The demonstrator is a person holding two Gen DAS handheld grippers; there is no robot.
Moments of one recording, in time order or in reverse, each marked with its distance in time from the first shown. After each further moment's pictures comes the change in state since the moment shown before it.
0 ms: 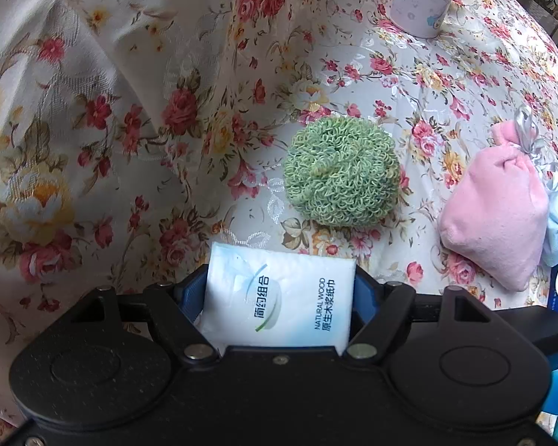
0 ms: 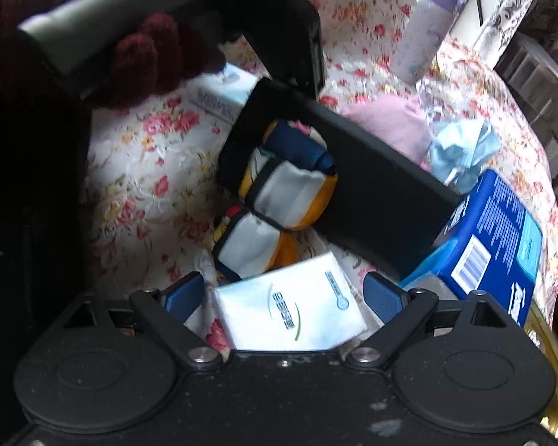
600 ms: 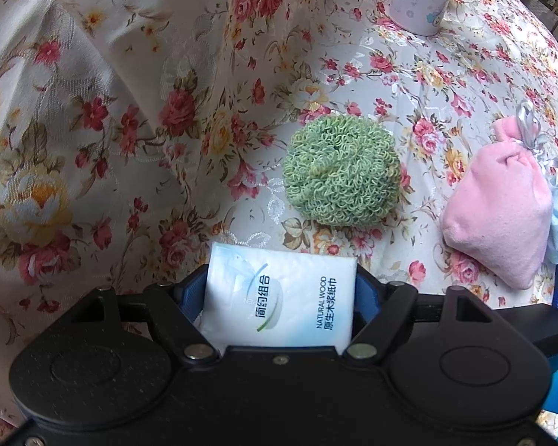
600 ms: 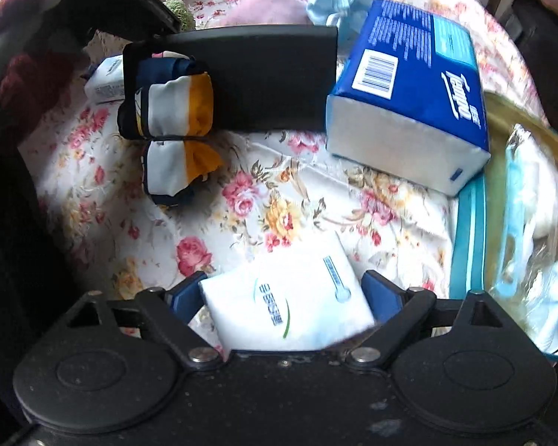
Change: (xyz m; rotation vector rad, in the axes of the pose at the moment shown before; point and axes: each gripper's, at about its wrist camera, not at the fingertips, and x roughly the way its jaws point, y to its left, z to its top) left arm 0.001 -0.002 -0.001 0.013 -0.003 0.021; right arm -0.009 -0.031 -0.050 0.509 0.156 -0.013
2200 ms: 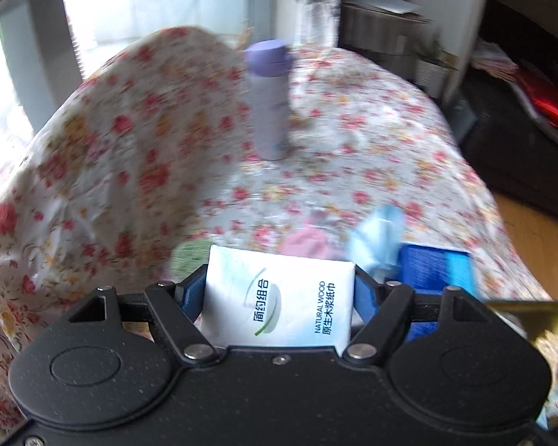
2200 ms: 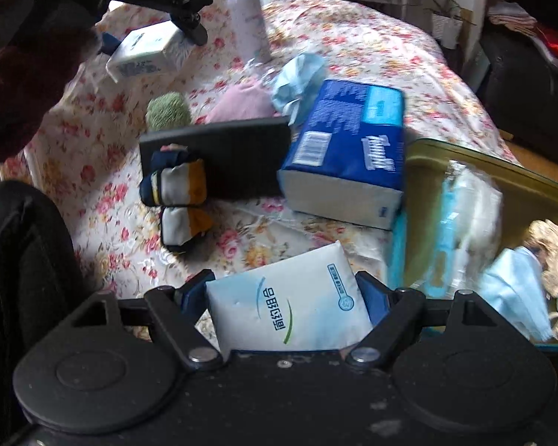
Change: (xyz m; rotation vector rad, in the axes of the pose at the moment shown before) left arm -0.156 -0.087 -0.037 0.188 -0.363 -0.153; right arm -0.076 -0.041 -0.025 0.116 -0.232 0.050
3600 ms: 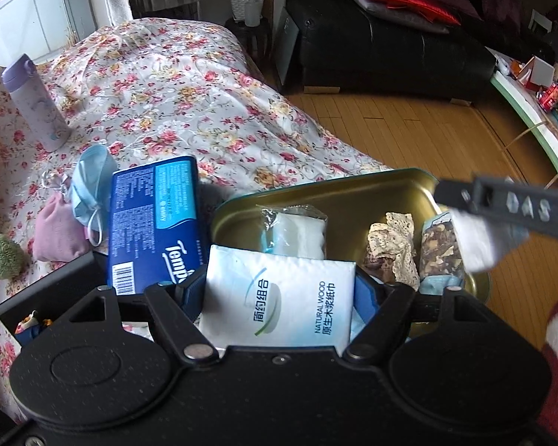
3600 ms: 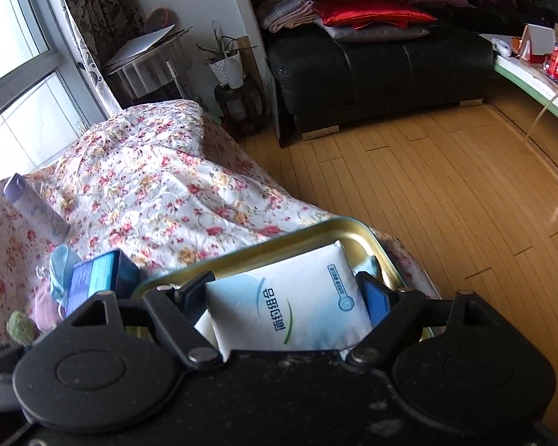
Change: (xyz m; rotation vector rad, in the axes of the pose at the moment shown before) left arm -0.027 -0.206 -0.075 0.344 0.136 -0.265; right arm -0.070 -0.247 0.043 0.540 -0.183 -0.281
